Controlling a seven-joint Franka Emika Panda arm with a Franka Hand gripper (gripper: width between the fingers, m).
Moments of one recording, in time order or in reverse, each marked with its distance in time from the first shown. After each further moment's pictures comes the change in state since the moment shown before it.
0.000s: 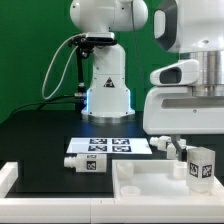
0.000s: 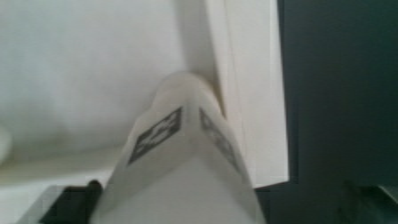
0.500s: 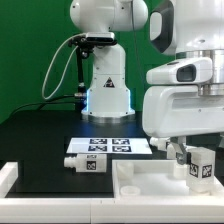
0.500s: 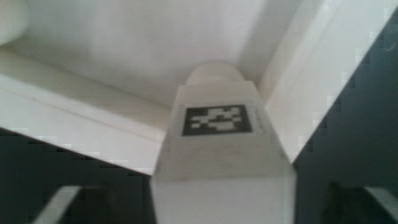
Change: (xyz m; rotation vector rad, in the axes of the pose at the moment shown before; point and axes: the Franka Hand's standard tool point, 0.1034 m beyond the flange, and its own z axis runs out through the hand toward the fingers) arm -0.004 0.005 0.001 -0.015 0.015 -0.323
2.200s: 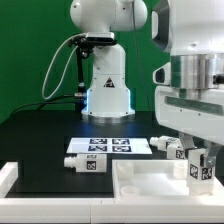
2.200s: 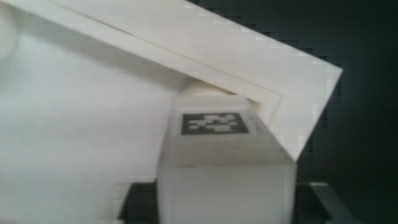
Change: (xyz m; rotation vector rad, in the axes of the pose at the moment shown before) arm -0.007 0.010 0.003 0.009 -0.107 1.722
